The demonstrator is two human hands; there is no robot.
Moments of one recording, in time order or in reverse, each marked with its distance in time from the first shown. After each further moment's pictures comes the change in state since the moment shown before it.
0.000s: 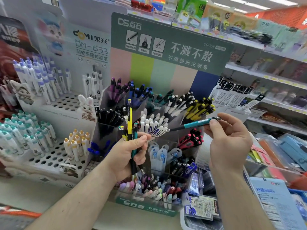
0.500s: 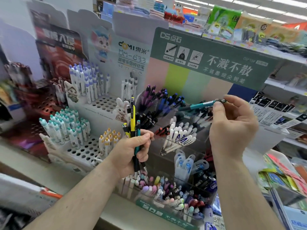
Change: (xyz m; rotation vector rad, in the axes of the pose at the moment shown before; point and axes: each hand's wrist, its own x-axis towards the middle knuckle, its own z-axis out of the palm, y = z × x) left_hand -0.029 0.039 -0.032 -0.018 0.153 0.095; right_hand -0.005 -0.013 0.083 -0.082 -0.067 -0.290
